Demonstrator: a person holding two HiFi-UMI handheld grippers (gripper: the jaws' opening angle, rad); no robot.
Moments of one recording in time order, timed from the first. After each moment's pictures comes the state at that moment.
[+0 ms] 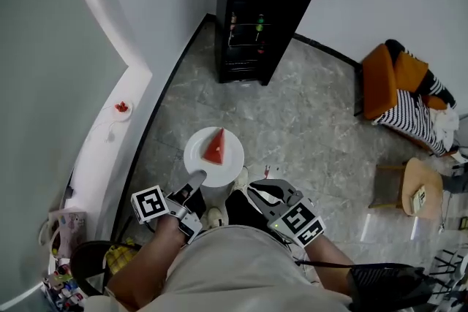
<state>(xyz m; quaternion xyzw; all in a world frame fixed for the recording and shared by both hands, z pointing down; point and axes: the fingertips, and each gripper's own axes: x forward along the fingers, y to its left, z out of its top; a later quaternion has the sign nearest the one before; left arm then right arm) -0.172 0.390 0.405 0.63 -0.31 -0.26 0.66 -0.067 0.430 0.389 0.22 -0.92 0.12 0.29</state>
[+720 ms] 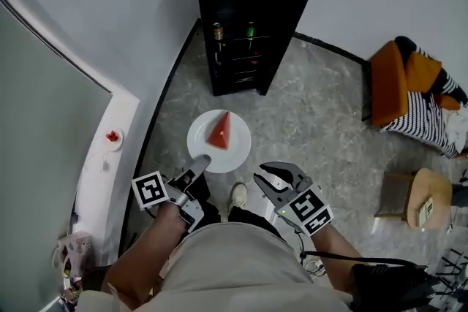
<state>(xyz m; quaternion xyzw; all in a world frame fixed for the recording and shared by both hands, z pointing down) -0.093 0.163 0.388 0.65 -0.30 -0.23 0.66 0.021 0.200 0.382 0.26 -0.92 0.12 0.27</state>
